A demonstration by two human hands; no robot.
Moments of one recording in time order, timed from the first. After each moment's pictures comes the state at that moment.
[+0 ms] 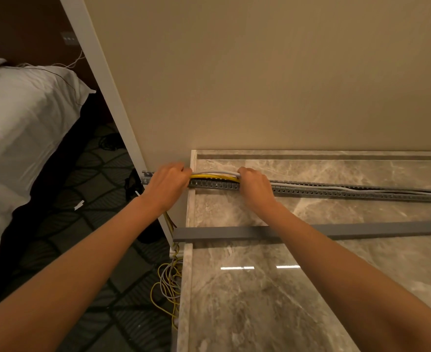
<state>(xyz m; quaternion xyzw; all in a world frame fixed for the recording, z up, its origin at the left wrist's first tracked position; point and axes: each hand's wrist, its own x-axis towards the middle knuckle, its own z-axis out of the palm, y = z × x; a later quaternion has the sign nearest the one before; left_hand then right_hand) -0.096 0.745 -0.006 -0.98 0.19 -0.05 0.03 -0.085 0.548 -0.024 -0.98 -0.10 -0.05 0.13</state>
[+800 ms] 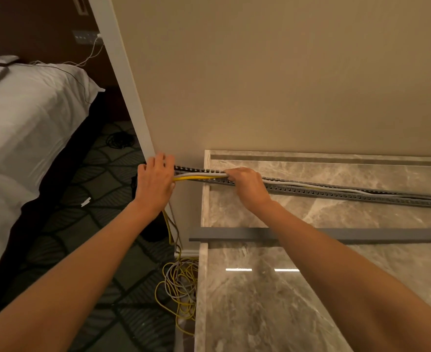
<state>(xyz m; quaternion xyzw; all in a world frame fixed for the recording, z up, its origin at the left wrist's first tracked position) -0.100 0.789 -0.021 -0.99 0.02 -0.13 0.01 -0.077 0.583 -0.030 -0.96 -0.21 -0.08 0.19</state>
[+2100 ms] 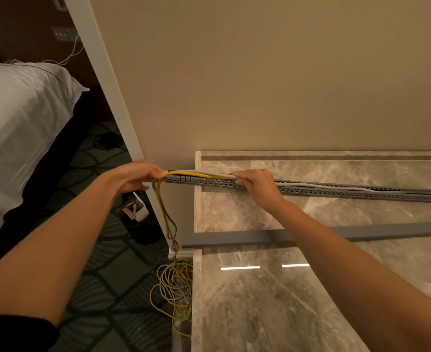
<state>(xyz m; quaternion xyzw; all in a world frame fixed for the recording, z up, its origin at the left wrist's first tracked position) -0.044 0.826 -0.011 -0.81 -0.12 0.29 -0.50 -0.073 0.546 -0.028 -0.93 -0.14 -0.02 0.34</state>
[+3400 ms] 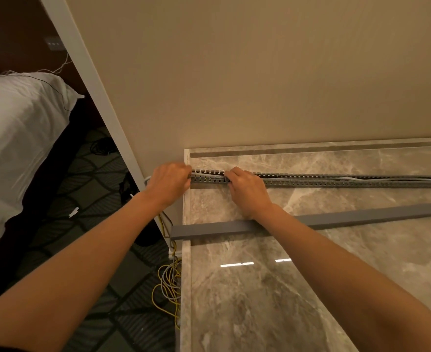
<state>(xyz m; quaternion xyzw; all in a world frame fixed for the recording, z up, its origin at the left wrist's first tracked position) -0.088 0.734 -0.008 -0.98 0.18 -0.05 -0.02 -0.101 0.545 -0.031 -0.98 -0.17 -0.08 0.11</state>
